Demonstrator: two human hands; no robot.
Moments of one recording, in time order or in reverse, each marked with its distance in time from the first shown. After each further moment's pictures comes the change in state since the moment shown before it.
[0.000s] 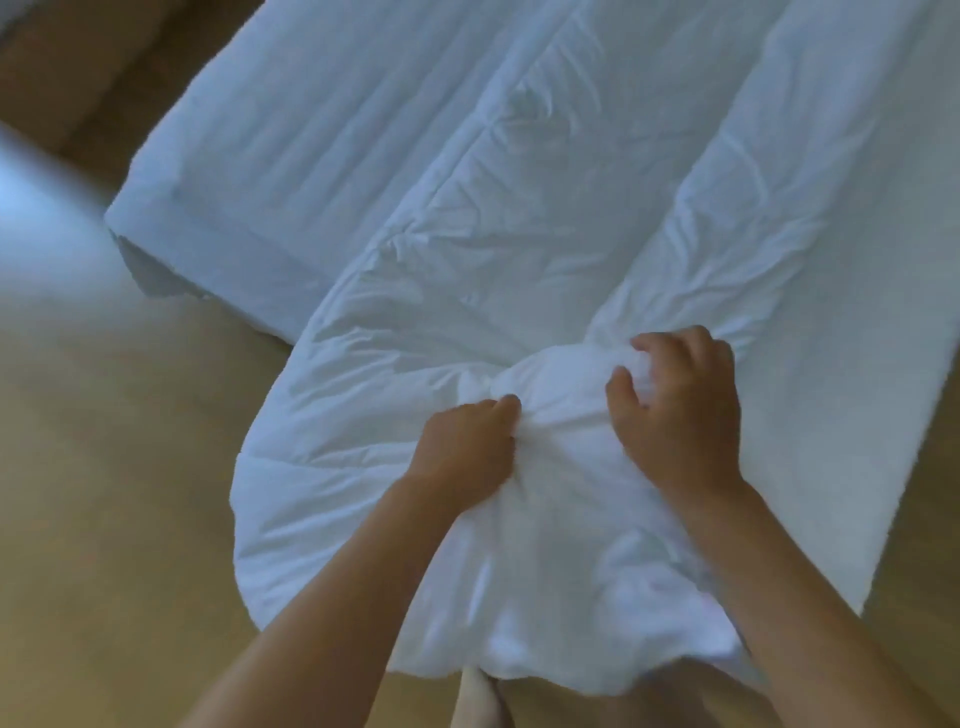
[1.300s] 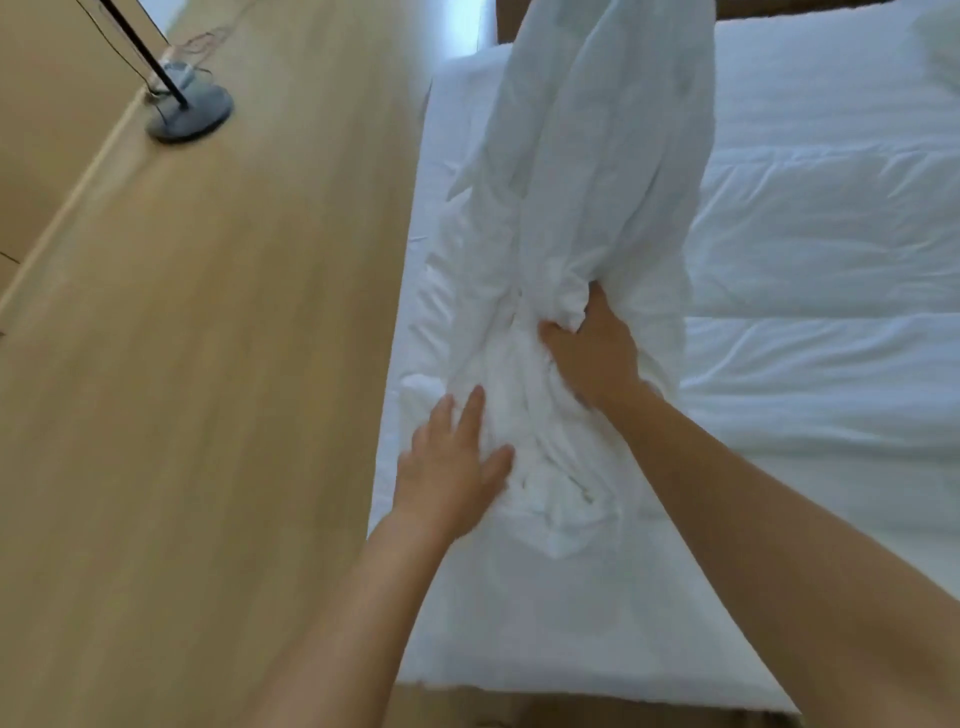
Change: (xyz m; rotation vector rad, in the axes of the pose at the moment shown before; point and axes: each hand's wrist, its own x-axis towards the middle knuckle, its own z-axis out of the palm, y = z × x) left_hand 0.108 0.370 0.075 -0.656 0.438 -1.182; right_hand 0.196 0.173 -0.023 0.373 -0.934 -0.640
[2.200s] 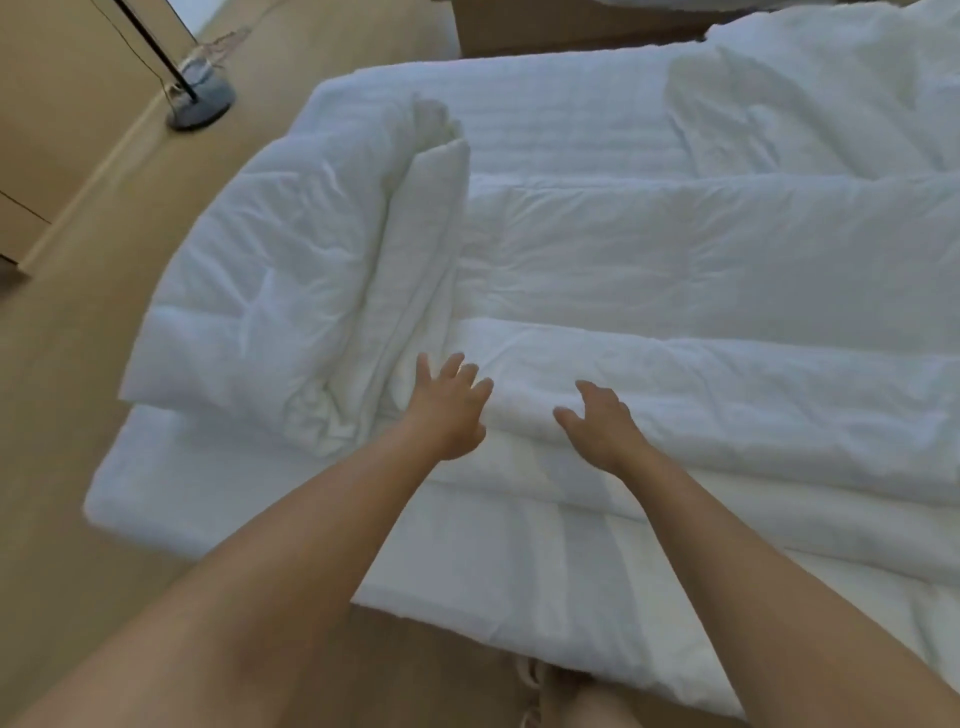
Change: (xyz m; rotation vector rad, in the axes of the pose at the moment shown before) left_hand -0.004 0.568 0.193 0.679 -0.075 0.122; right_hand 0.025 0.397 -0.504 -0.262 -0.564 0.055
